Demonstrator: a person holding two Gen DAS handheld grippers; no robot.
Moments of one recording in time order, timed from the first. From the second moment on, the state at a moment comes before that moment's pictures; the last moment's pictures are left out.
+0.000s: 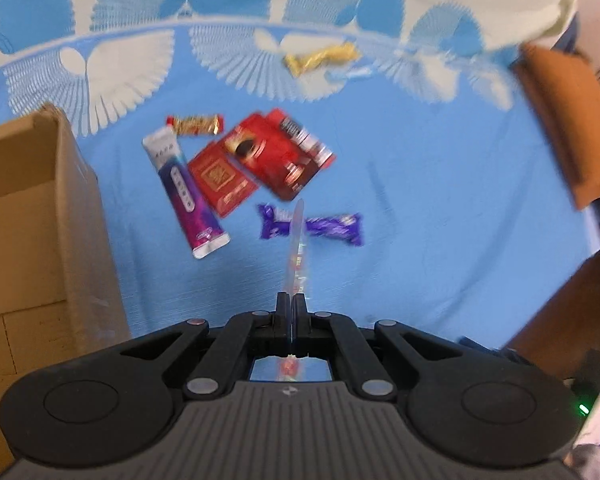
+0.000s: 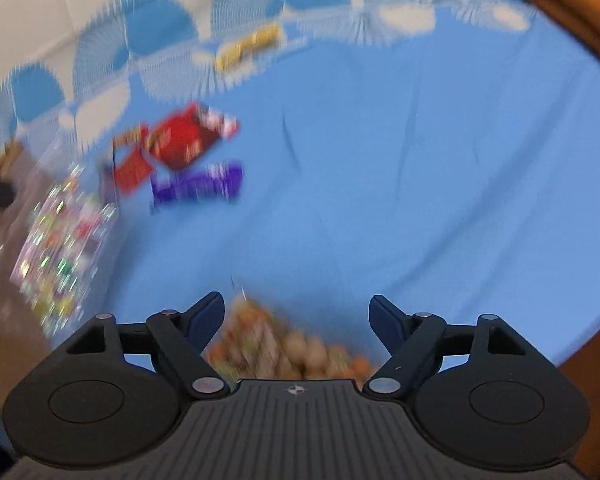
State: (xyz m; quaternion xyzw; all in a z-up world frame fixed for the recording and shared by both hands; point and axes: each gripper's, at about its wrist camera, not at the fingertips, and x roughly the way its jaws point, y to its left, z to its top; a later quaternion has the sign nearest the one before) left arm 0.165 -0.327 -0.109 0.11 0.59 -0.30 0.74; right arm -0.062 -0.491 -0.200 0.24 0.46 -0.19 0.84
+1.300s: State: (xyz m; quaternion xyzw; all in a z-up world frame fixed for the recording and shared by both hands) left arm 0.150 -0.361 -0.238 0.25 0.62 -0.26 0.70; right arm -0.029 -0.471 -0.242 0.10 0.53 -0.16 0.83
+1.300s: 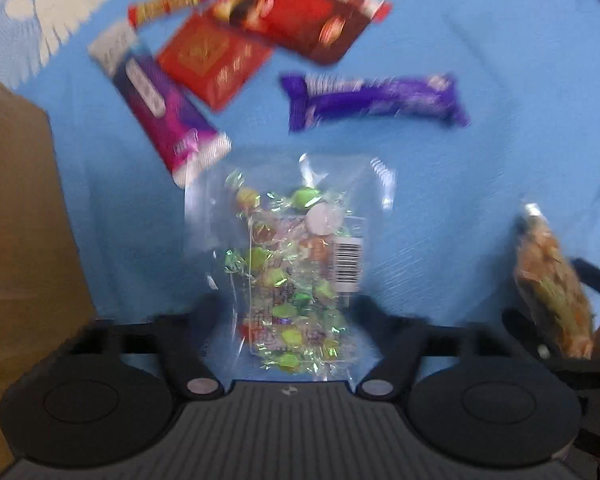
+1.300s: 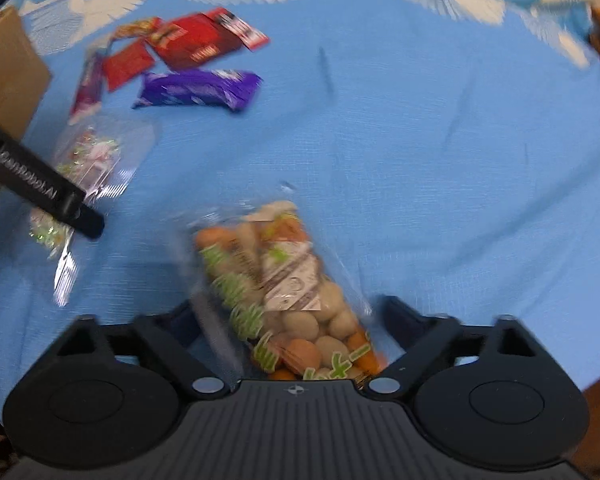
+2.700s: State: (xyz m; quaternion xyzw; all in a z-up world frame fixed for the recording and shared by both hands) left arm 0.003 0.015 0.011 0.02 0.49 -0.20 0.85; right arm -0.098 -0.179 -0.034 0.11 0.37 0.02 0.92
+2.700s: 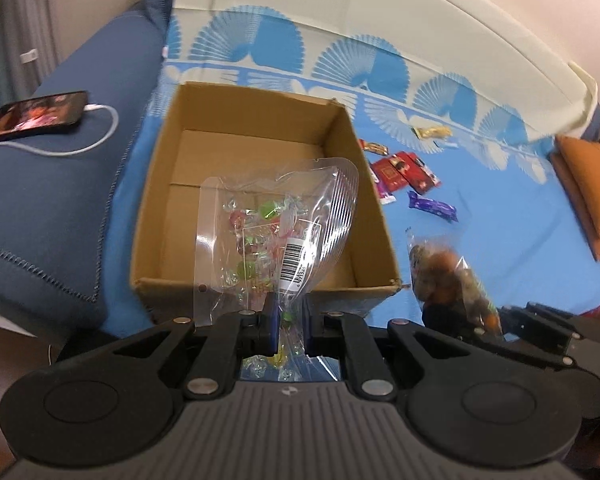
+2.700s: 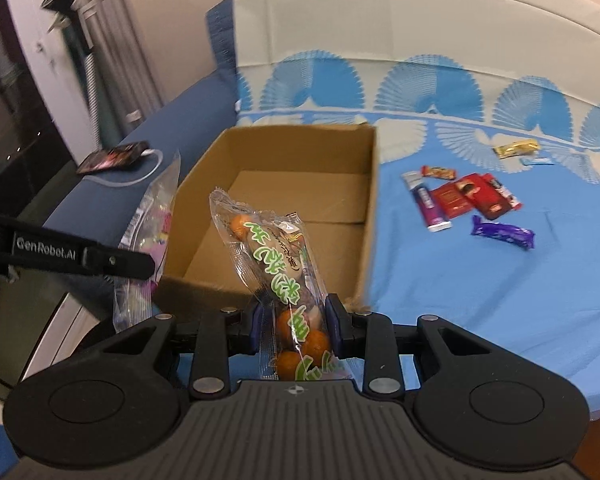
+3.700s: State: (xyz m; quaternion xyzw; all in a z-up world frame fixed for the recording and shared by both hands) left arm 0.004 0.024 0.019 0.00 0.47 -0.20 0.86; right arm -0.103 -0.168 -0.023 0.08 0.36 0.02 0.93
